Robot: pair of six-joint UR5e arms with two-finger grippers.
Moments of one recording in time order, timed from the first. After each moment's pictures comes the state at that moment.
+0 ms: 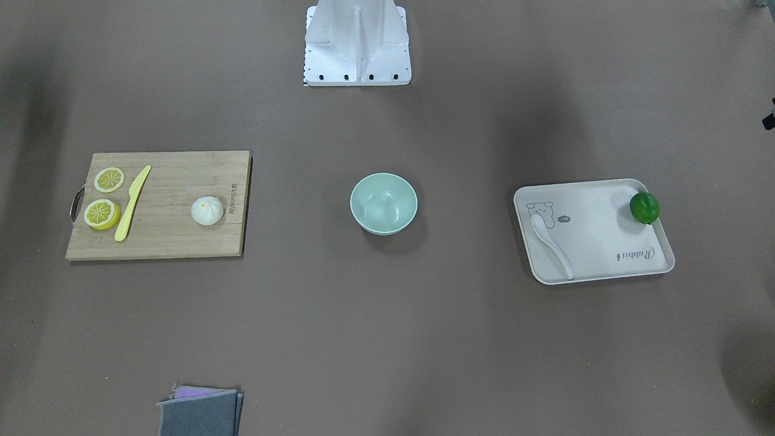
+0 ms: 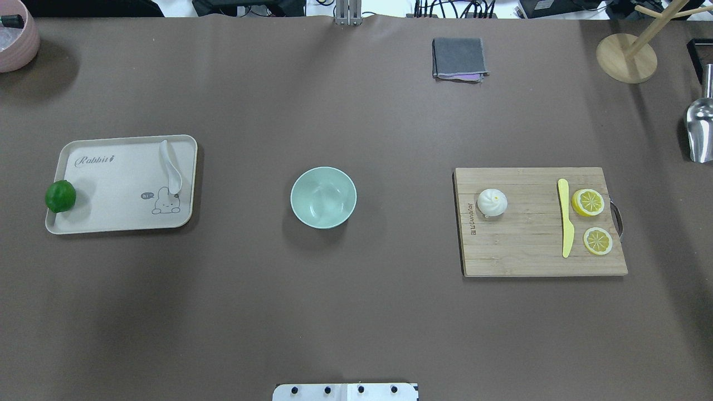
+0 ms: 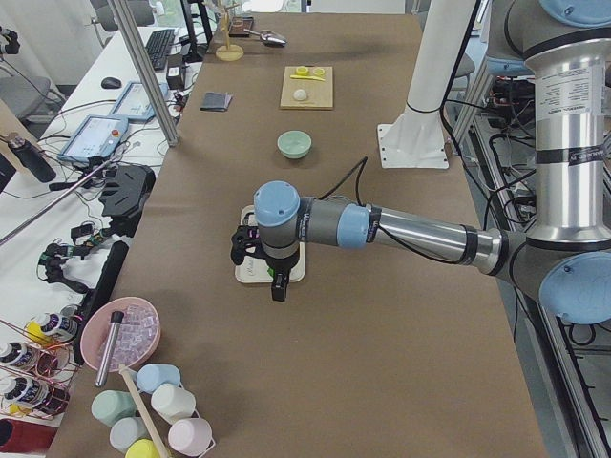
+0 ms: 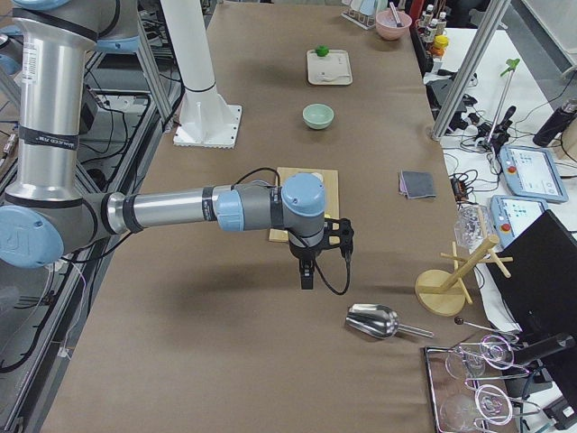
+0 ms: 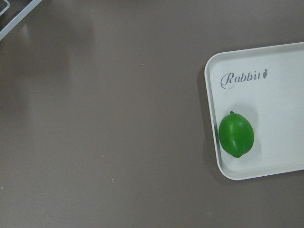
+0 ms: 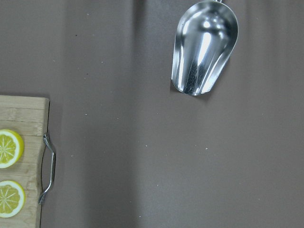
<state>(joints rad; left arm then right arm) -1.51 -1.45 -1.88 -1.50 -2.41 -0.05 1.56 -1.73 1.88 -1.59 2.35 0.05</state>
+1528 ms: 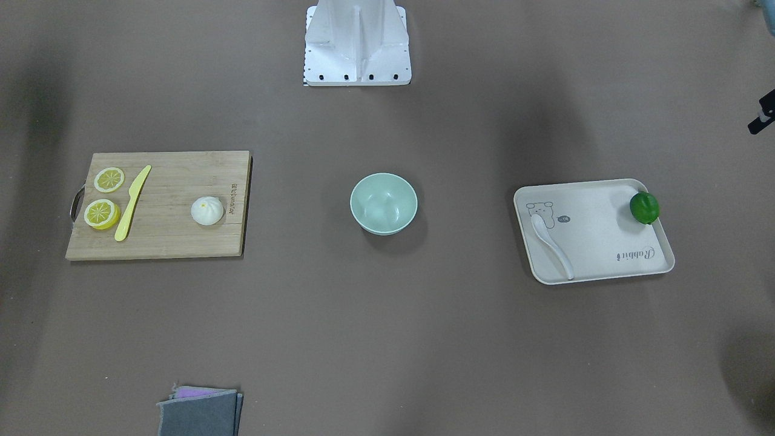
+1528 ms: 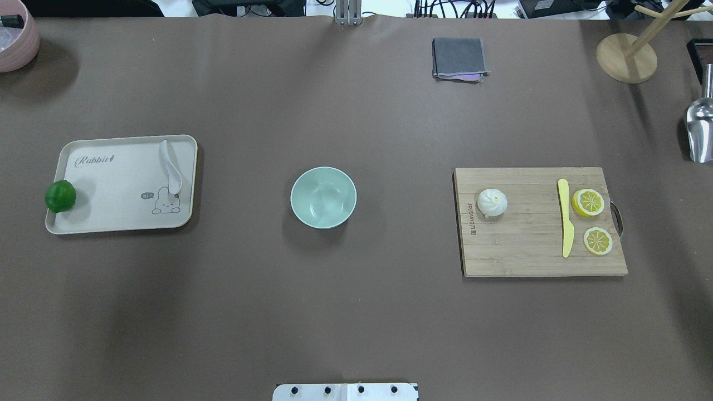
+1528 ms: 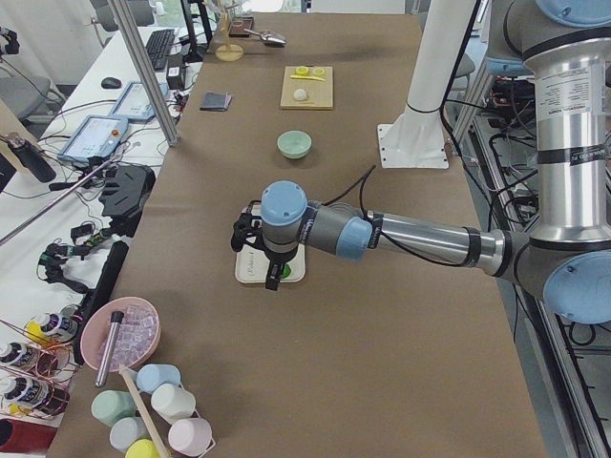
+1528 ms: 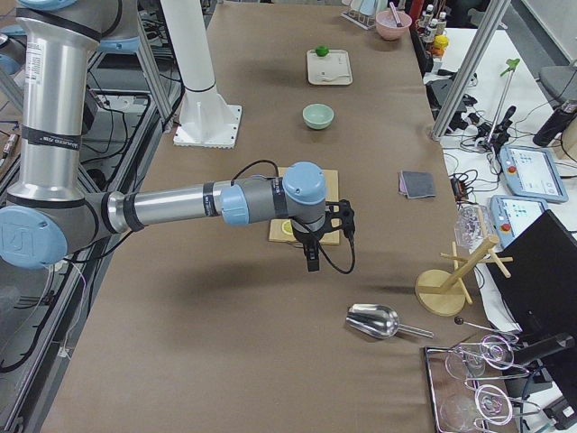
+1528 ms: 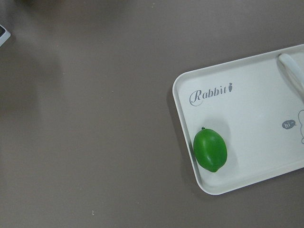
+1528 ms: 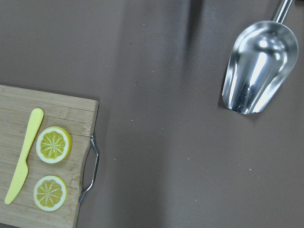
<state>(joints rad) -1.48 -1.44 -1.86 -1.77 -2.49 -0.14 1.51 -1.73 1.91 -1.52 2.43 0.04</state>
